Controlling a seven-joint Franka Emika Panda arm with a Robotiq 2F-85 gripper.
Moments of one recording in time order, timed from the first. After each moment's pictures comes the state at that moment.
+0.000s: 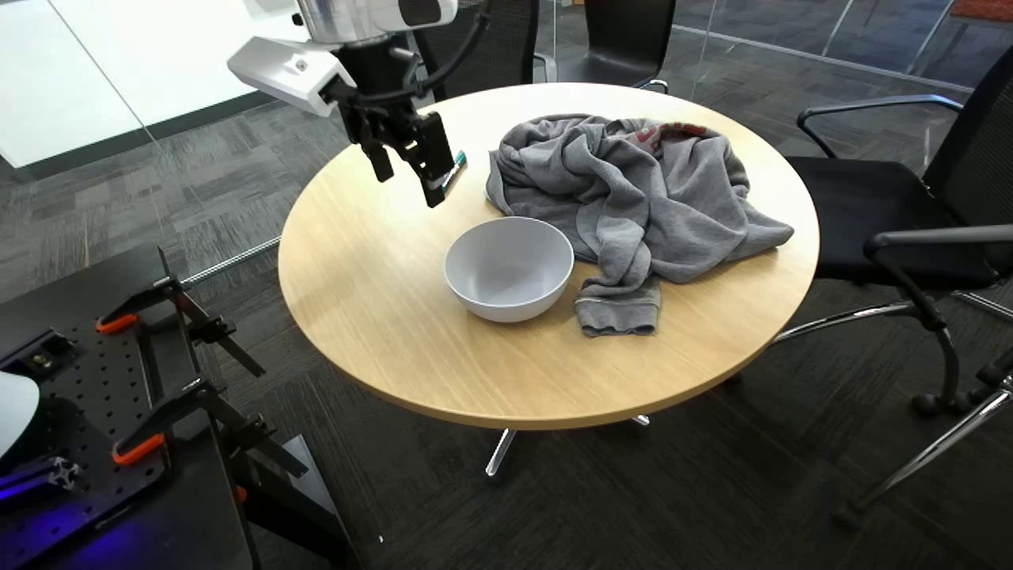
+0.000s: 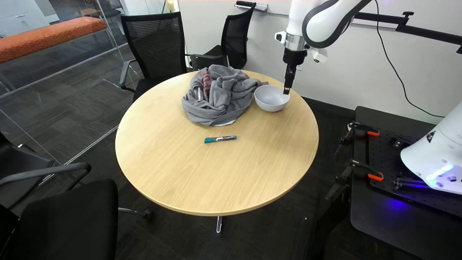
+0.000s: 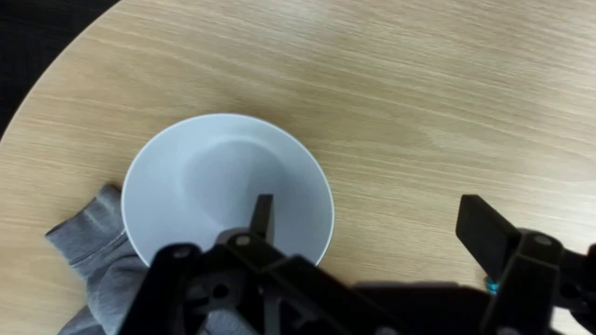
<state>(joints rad) -0.08 0.18 -0.13 -2.37 0.01 2.56 -0.39</state>
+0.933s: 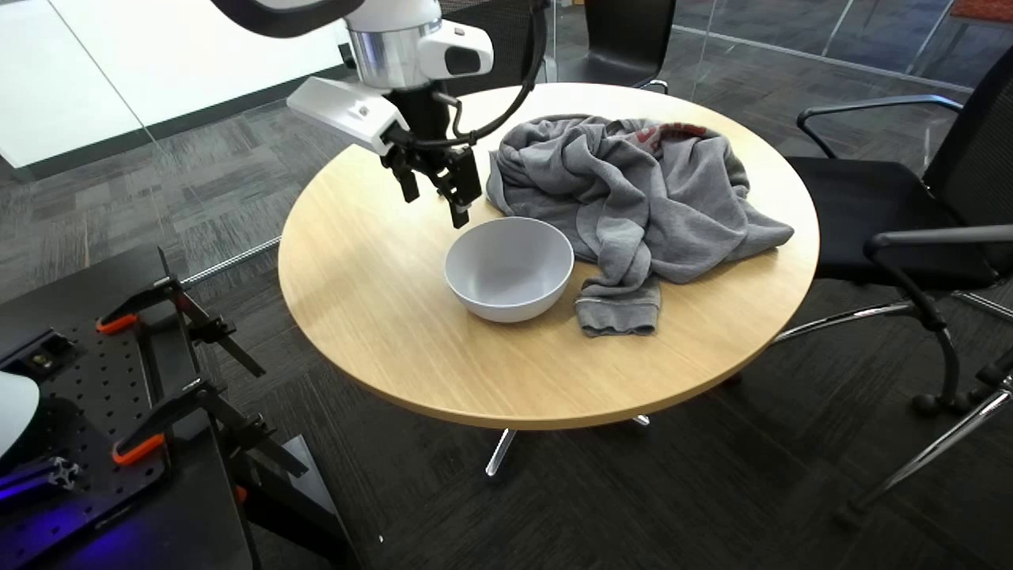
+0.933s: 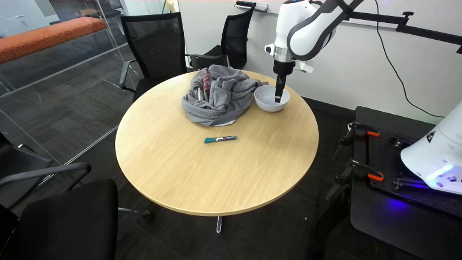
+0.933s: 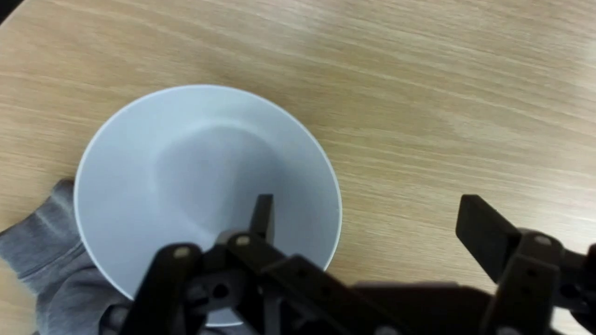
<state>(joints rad) -0.13 0.35 -0.06 -2.25 0.02 2.58 -0.39</state>
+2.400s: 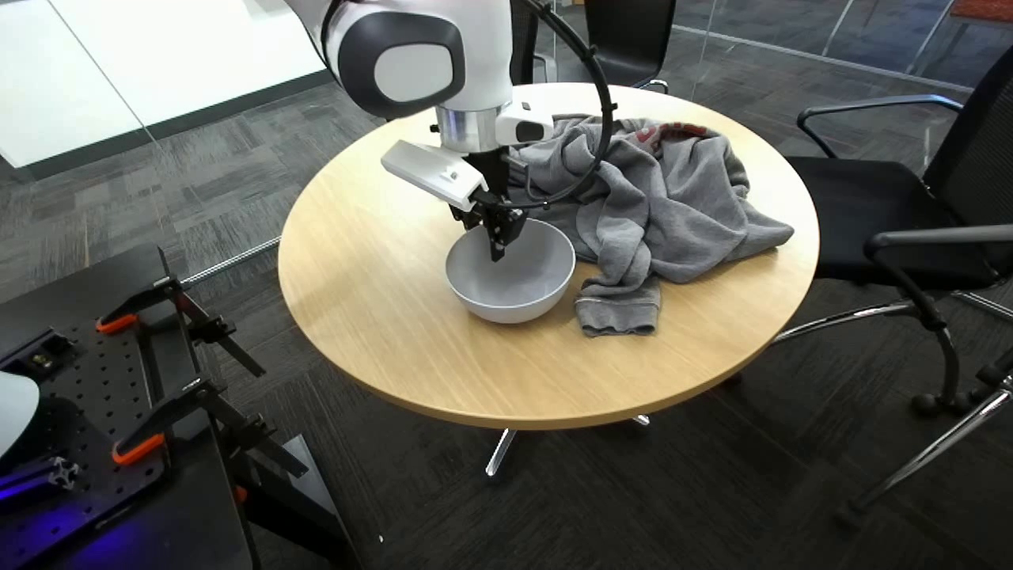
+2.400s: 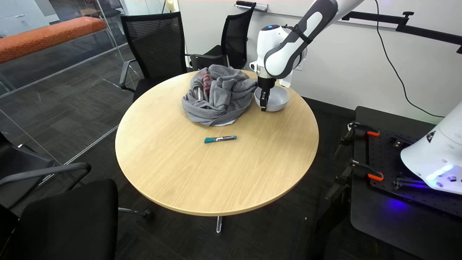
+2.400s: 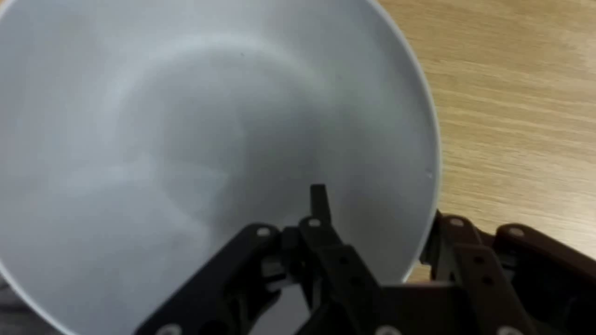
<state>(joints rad) -0.16 0.68 -0.04 -1.95 0.02 2.59 -0.38</state>
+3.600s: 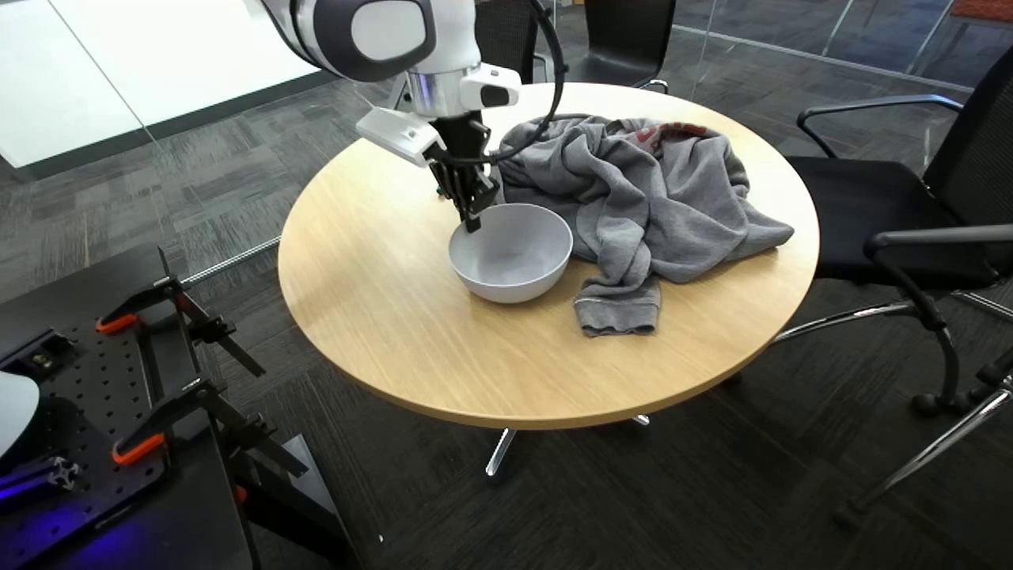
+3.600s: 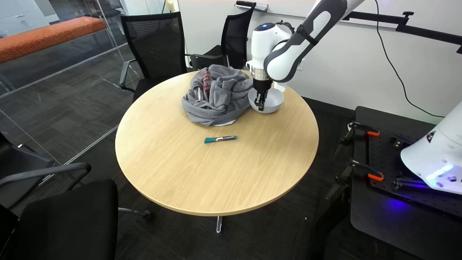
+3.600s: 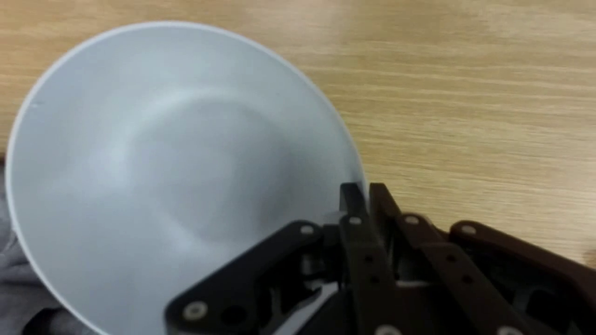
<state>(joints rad) -0.04 0.62 -0.08 -2.00 -0.08 2.59 -0.09</state>
